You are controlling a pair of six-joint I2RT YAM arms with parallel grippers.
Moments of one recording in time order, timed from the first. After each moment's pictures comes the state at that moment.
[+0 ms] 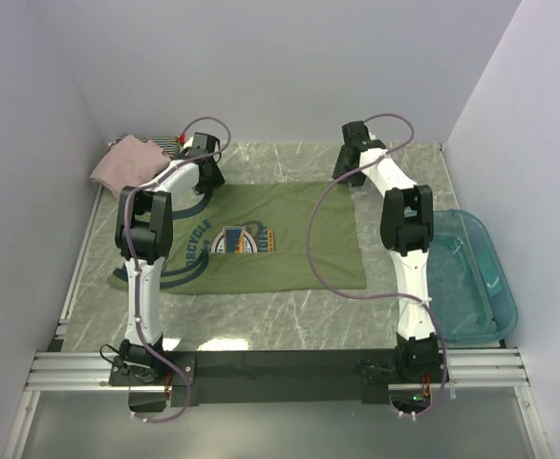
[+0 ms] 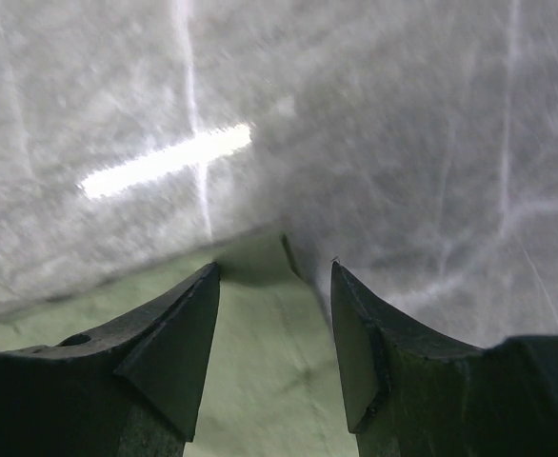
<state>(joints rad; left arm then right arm) -0.20 2.27 1.79 -0.46 -0.24 -0.61 0.18 2.43 2.10 -0.70 0.17 0.47</state>
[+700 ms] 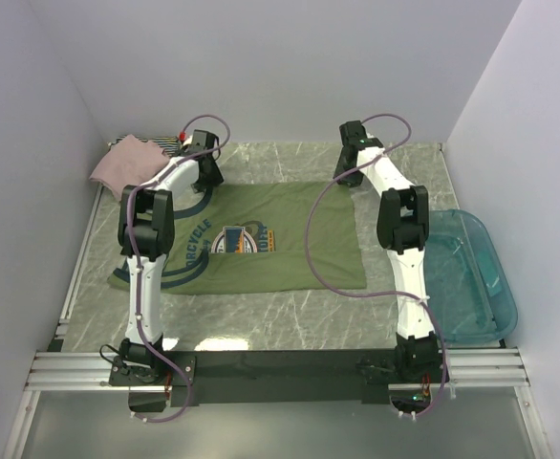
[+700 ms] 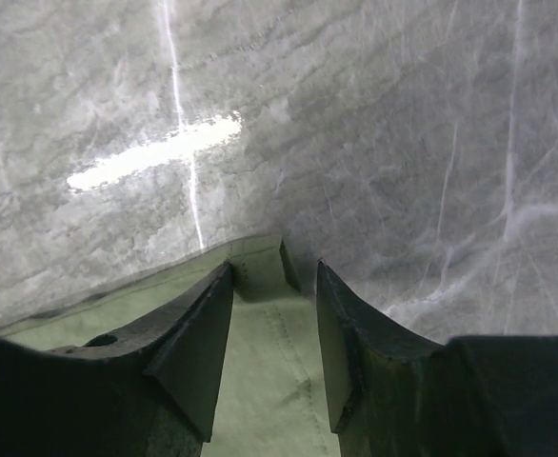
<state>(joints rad) -0.19 2.32 1.89 -0.52 -0.24 -0.59 0.19 2.50 2.23 -0.78 0.19 0.48</state>
